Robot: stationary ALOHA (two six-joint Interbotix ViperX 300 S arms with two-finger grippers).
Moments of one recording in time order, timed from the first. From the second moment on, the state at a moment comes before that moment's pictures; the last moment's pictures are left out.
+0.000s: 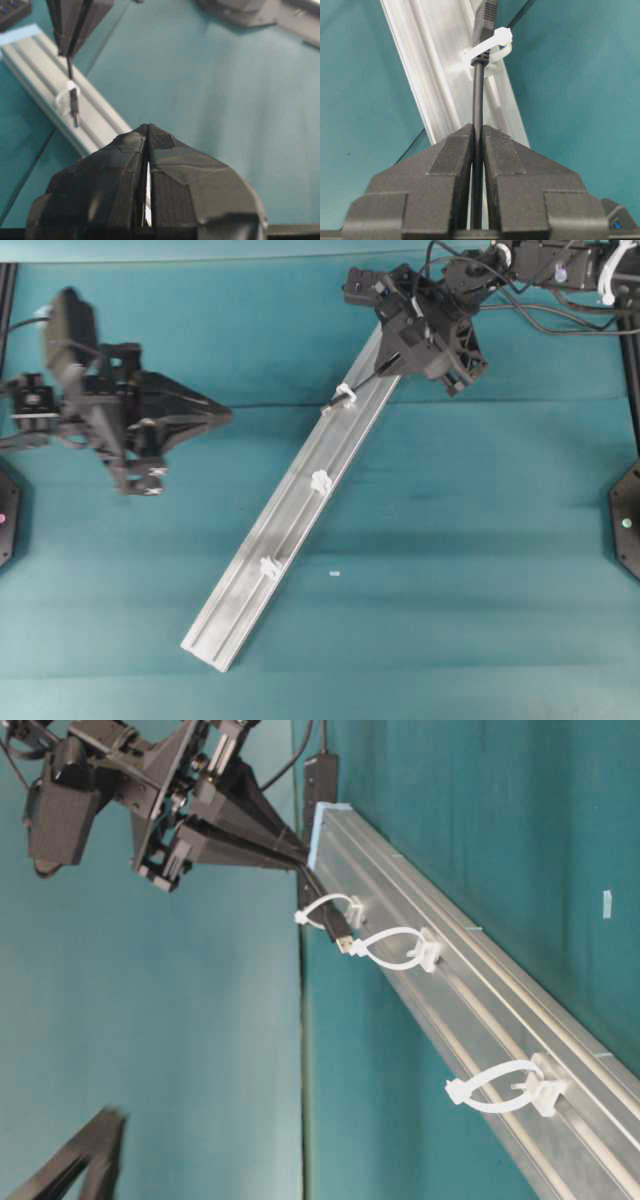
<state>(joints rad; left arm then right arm) 0.18 -0.40 0.93 0.02 -0.26 -0.30 -0.65 0.15 0.44 0.70 0.70 -1.91</state>
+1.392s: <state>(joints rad) 0.25 0.23 0.57 0.02 -0.24 -0.31 -0.62 0.18 0.42 0.70 0.71 -1.91</state>
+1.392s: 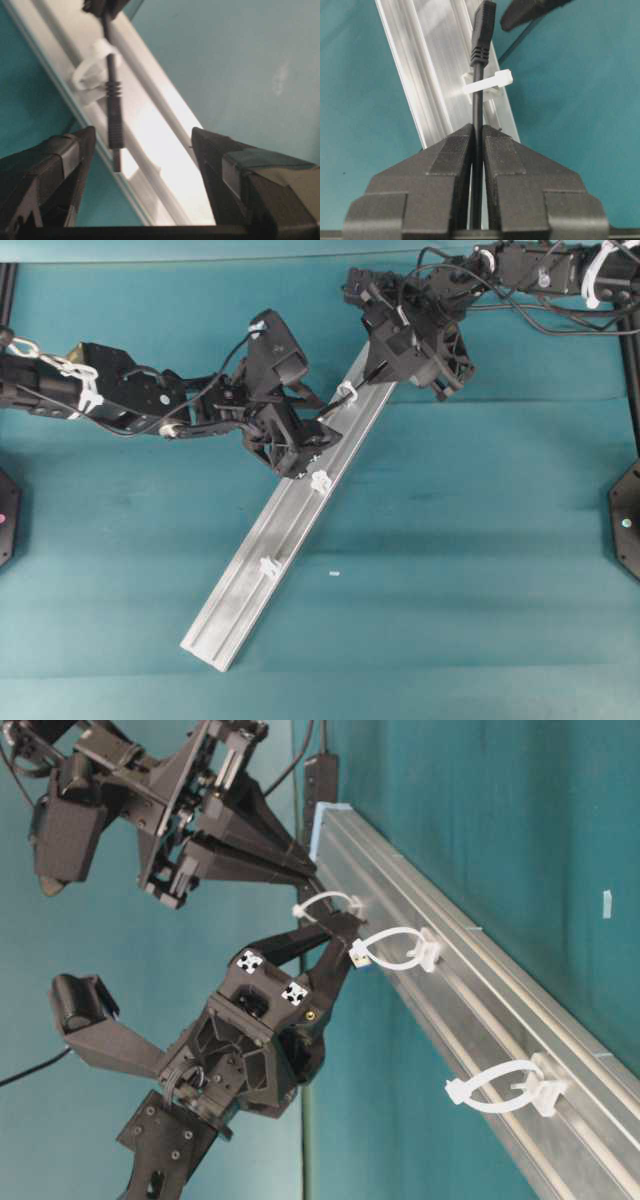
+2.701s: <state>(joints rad) 0.27 0.26 0.55 0.02 -0.17 -0.28 -0.62 0.18 0.42 0.70 0.68 -1.89</state>
